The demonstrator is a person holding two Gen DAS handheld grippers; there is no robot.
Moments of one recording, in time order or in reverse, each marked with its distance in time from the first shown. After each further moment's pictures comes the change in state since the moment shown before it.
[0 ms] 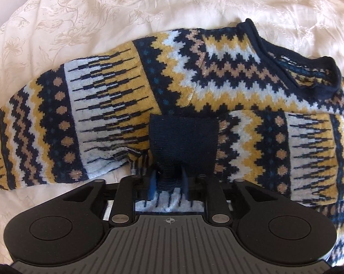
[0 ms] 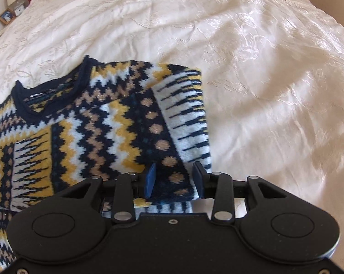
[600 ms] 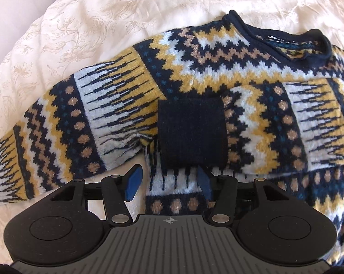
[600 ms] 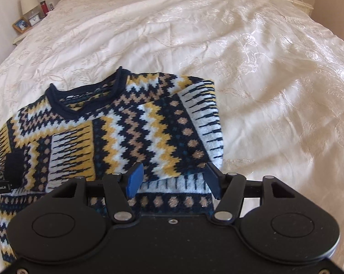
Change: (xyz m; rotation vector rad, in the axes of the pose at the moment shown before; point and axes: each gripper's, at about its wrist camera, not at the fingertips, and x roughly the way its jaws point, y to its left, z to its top) left arm -0.013 -0.003 -0.049 0.139 -0.106 0.056; right arm -0.074 0.036 -0.040 -0.084 -0.111 0.062
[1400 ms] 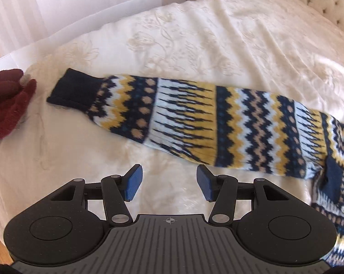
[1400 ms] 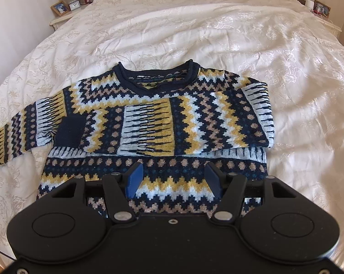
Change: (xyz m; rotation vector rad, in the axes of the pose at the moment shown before) left arm -0.053 0.245 -0.103 -0.608 -0.117 0.093; right arm -0.049 0.084 -0.039 -0.111 -0.013 0.087
